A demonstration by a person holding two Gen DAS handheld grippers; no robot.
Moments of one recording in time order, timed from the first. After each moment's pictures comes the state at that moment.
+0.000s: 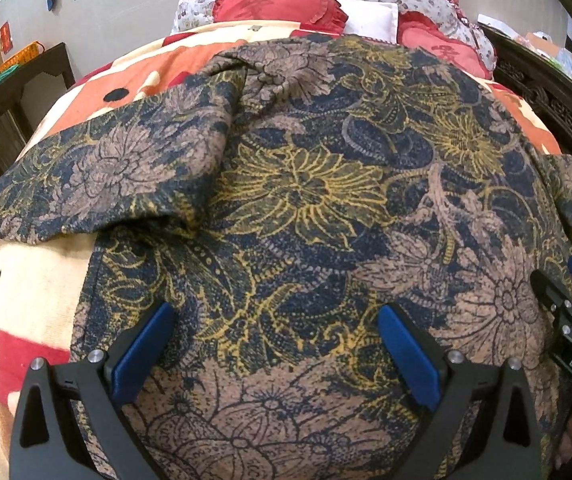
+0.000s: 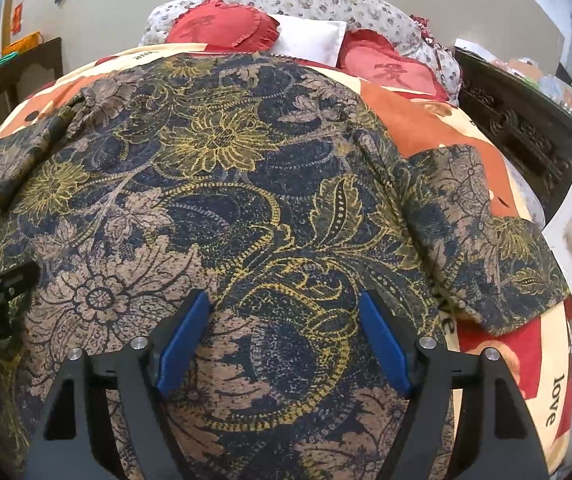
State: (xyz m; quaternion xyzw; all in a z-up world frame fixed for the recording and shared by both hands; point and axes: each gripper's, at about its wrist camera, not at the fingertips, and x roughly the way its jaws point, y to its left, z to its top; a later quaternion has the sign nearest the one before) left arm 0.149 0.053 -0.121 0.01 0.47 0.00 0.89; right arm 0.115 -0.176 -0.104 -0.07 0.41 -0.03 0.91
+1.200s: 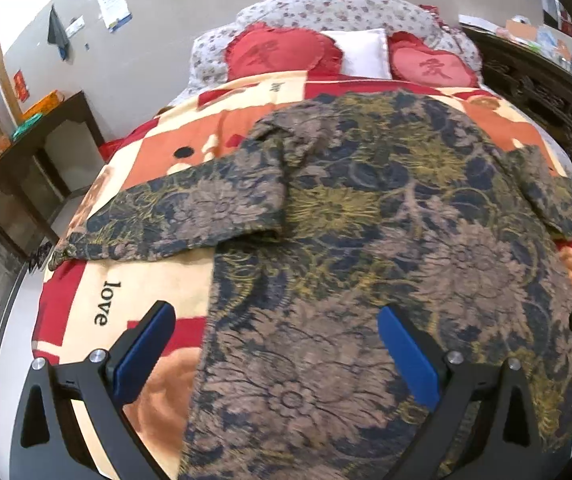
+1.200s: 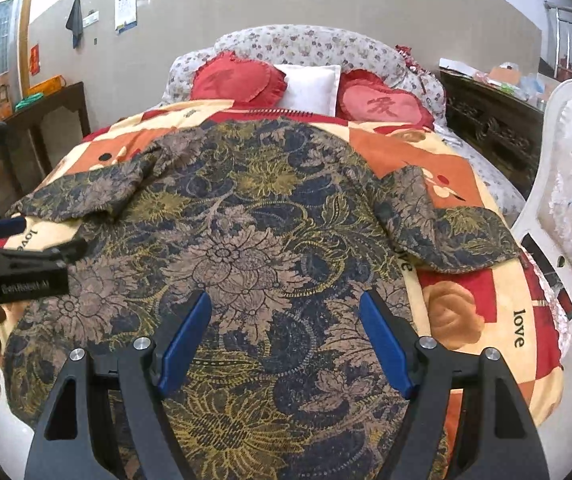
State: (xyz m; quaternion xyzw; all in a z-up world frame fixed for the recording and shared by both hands) left arm 0.076 0.084 -0.039 0.07 0.42 0.02 0.90; right arm -0.014 -0.150 -0.028 -0.02 0.36 -0.01 0.93
